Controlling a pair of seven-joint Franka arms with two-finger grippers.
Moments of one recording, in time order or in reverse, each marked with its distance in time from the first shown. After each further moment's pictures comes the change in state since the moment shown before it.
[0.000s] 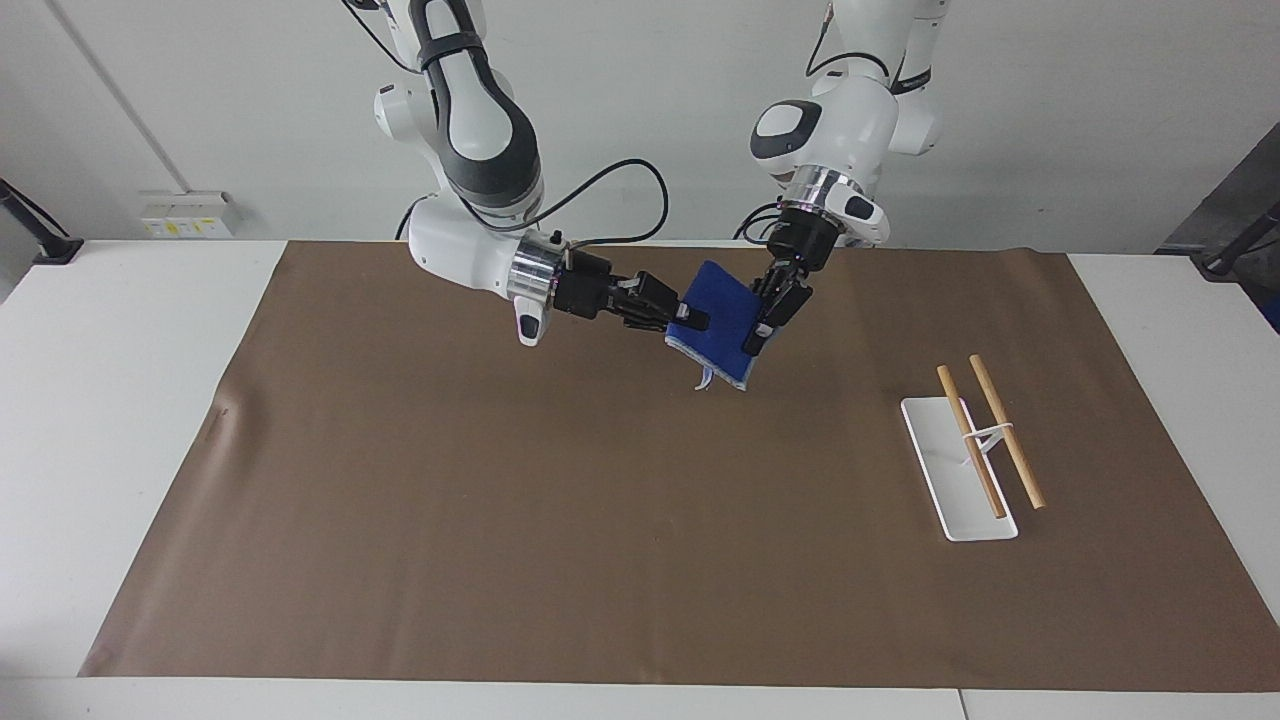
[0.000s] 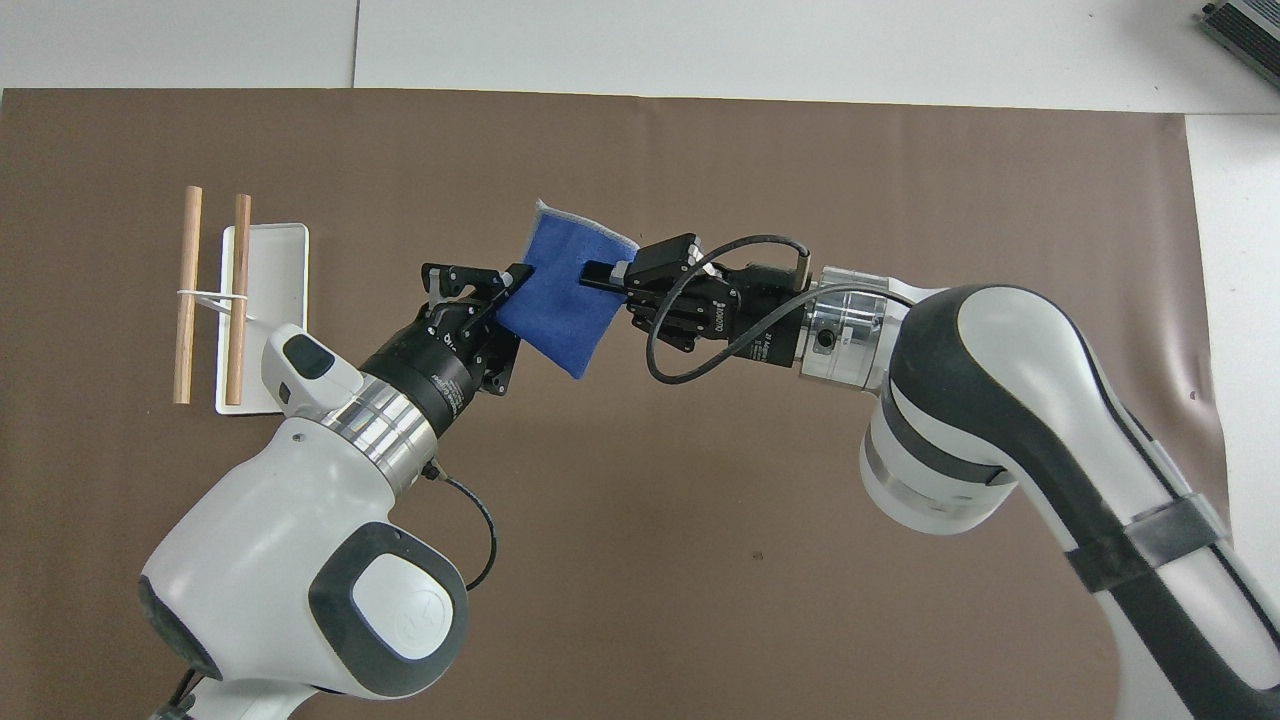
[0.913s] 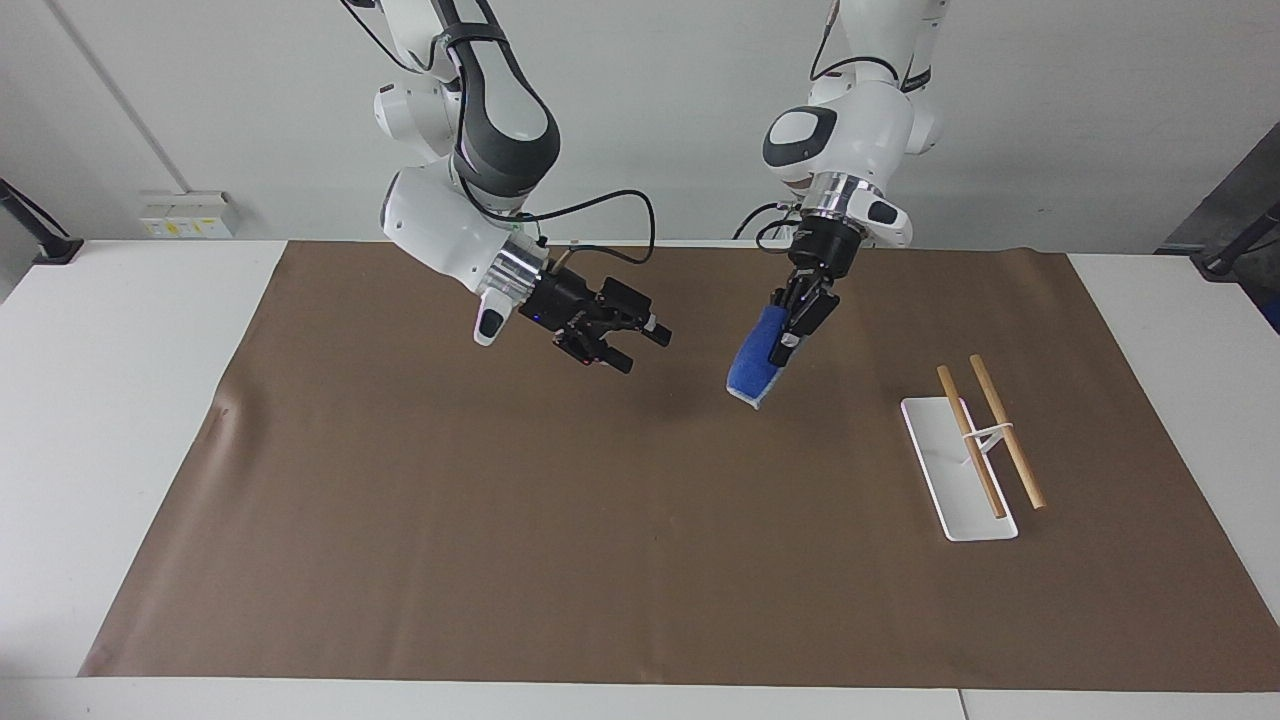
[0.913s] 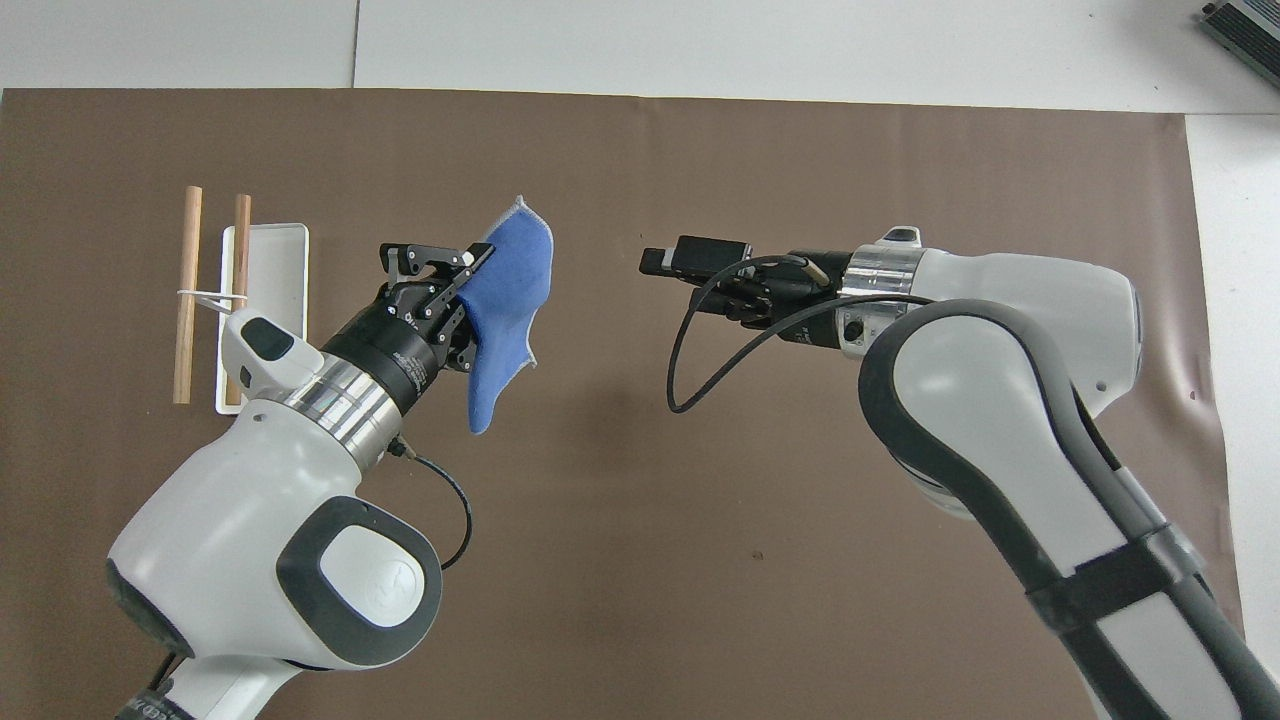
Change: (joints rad) left arm 0.055 0.016 0.018 0.005 -0.001 0.013 0.030; right arm -0.041 -0.012 -0.012 0.020 -0.596 0.117 0.046
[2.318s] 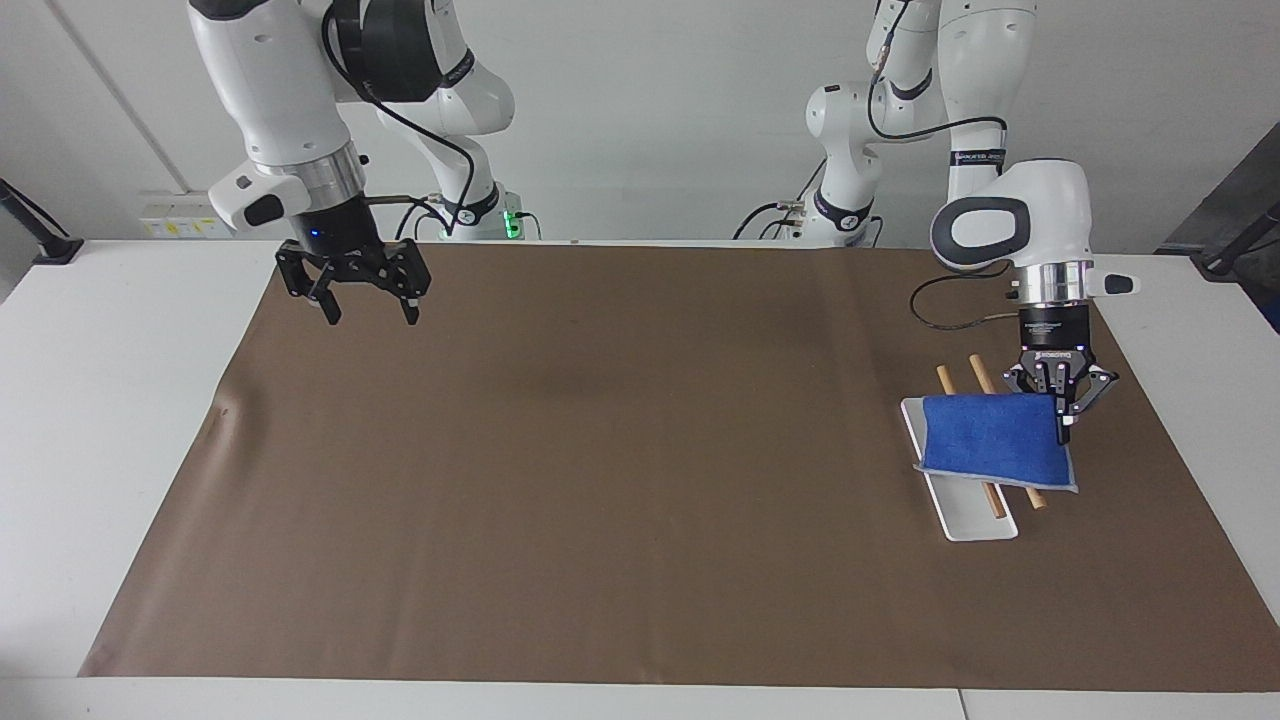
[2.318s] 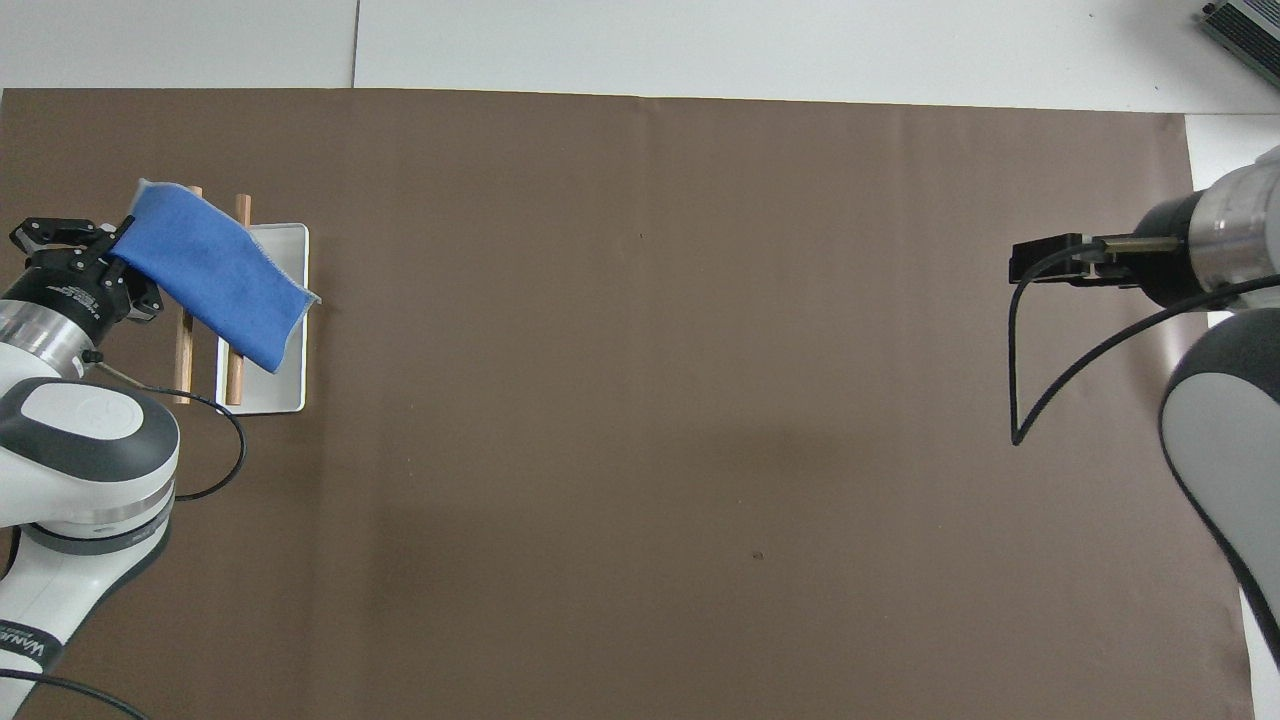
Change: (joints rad) left arm 0.537 0.134 0.006 0.000 -0.060 0.036 0.011; right arm -0.200 -0.141 -0.108 0.254 -1.098 -0.555 0.206
